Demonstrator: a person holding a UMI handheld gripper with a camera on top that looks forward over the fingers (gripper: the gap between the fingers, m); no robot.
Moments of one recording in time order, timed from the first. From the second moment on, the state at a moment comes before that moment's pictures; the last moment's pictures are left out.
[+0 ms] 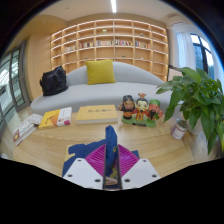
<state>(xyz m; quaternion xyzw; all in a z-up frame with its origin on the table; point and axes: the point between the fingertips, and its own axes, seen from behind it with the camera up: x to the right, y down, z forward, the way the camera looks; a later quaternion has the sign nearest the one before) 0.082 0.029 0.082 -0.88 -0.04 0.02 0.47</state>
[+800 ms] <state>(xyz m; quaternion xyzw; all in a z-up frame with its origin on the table) 0.138 -0.174 0.187 -0.86 -0.04 -0.04 0.50</state>
